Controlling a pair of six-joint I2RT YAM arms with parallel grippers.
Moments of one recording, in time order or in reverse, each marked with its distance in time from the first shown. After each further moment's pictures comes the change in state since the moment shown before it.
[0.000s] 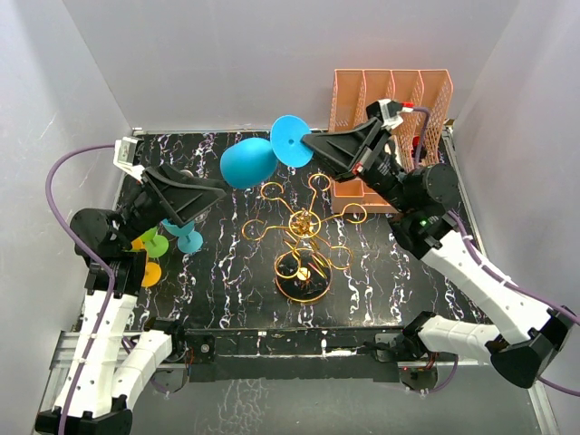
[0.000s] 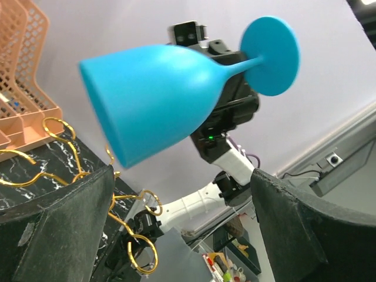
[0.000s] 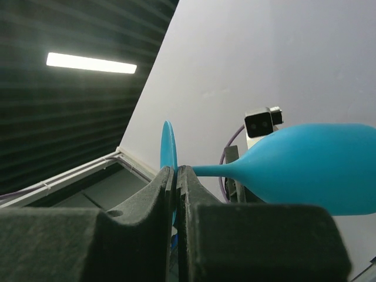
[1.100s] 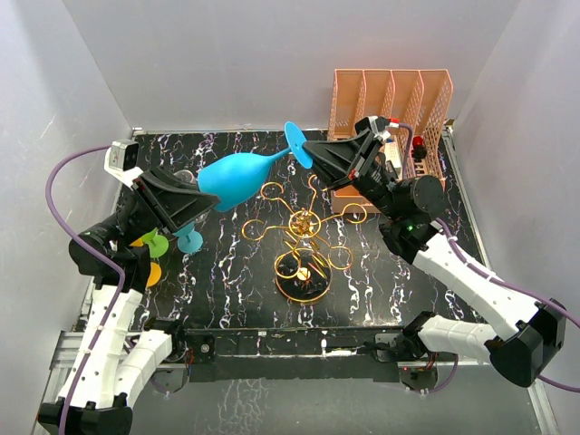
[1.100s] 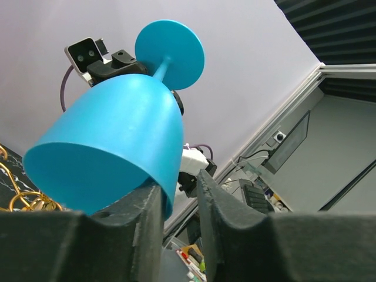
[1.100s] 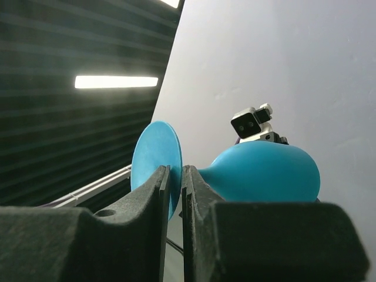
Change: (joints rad) left arm 0.000 0.017 -0.084 0.493 0.050 -0.329; right arm 0.000 0.023 -0.159 0.192 0.009 0.187
